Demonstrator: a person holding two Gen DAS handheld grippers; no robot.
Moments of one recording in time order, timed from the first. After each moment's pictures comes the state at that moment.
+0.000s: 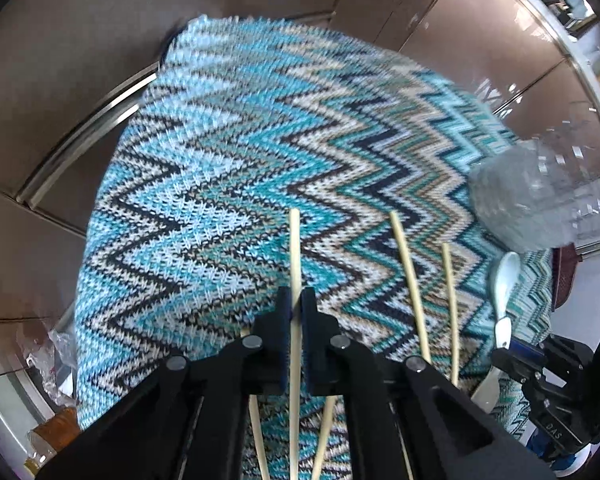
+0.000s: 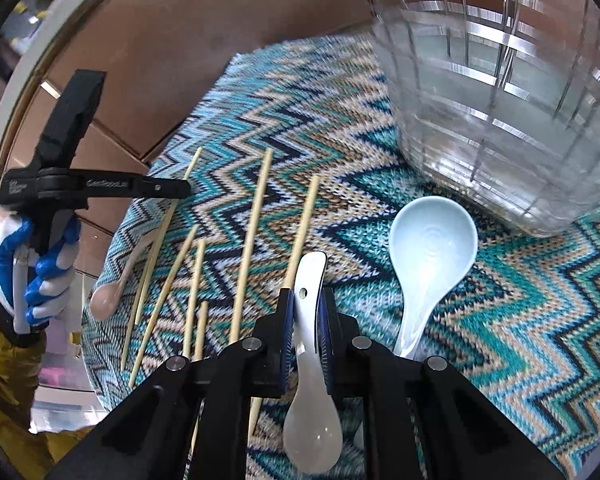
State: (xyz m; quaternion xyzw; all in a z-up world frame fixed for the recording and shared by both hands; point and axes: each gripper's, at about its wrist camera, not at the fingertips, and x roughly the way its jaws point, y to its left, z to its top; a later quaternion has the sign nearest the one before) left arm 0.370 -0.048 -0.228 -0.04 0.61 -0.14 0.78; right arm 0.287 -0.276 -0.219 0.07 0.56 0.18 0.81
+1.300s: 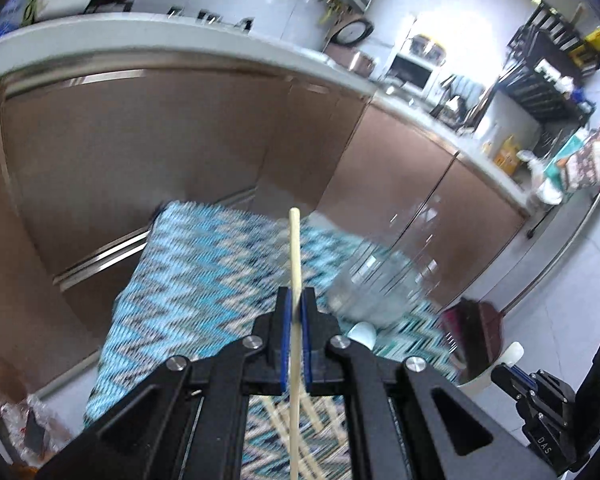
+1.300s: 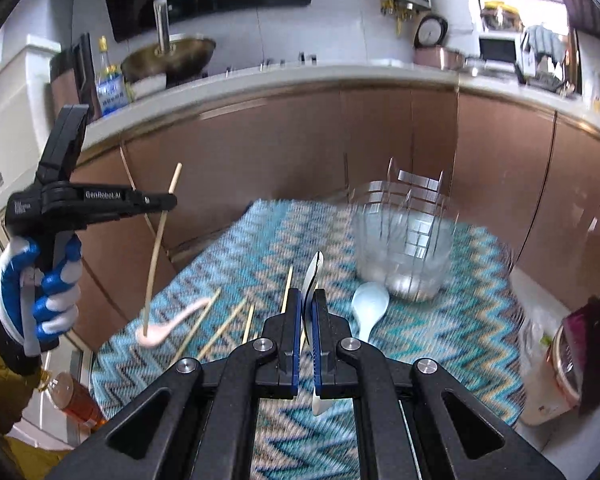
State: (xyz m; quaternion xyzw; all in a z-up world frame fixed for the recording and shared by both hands) left arm 0.255 -0.047 -0.054 -0.11 0.35 -0.22 0.90; right arm 0.135 -0.284 -0.057 0.02 0.30 0.10 0.95
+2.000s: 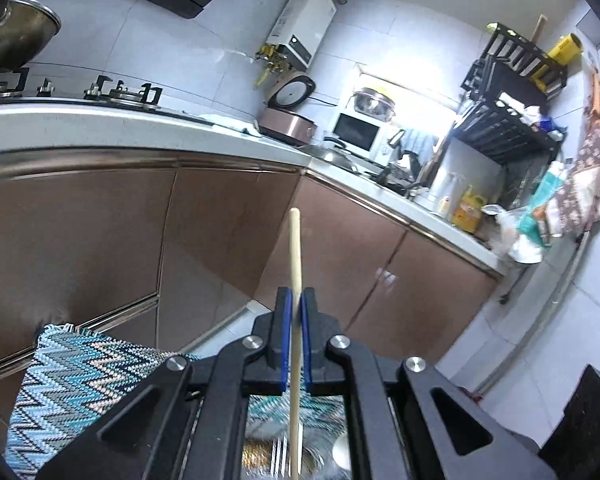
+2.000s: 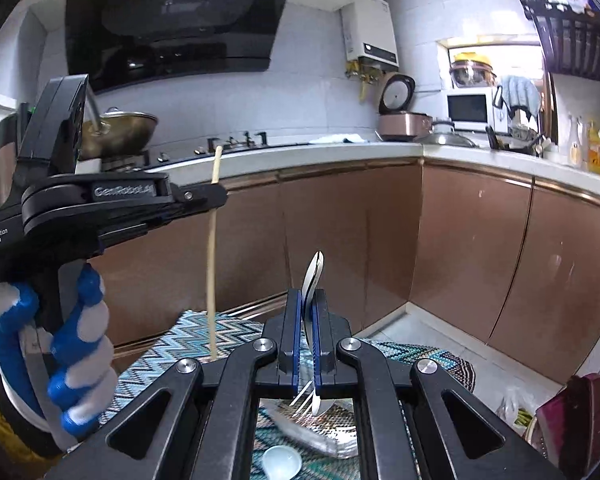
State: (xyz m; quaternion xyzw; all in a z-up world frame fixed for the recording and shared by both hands) left arm 0.384 -0.223 -0.017 -0.14 0.22 -0.27 0.93; right arm 0.274 -0.358 -0.027 0.02 0.21 0.03 0.98
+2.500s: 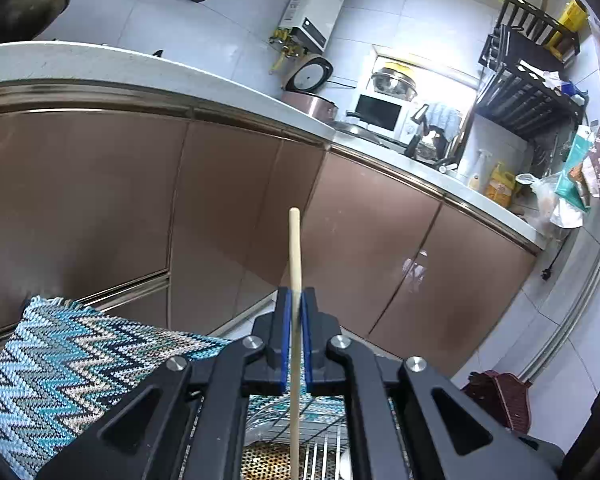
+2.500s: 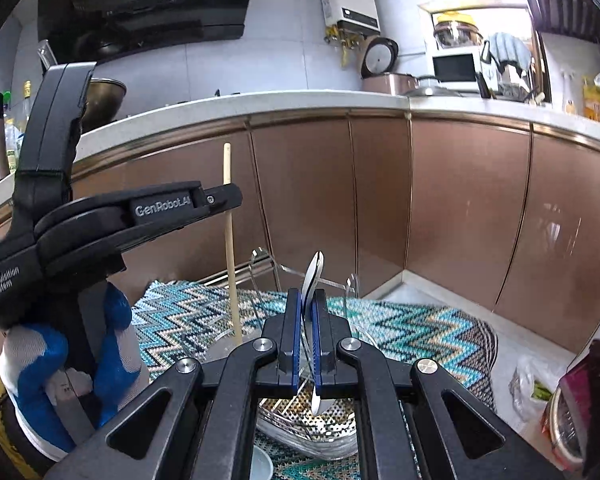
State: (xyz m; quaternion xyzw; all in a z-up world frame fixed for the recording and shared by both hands) left arm 0.399 -0.254 -0.114 -0.11 0.22 -0.23 0.94; right arm 0.298 -0.375 -0.110 0.04 0.24 0.02 0.97
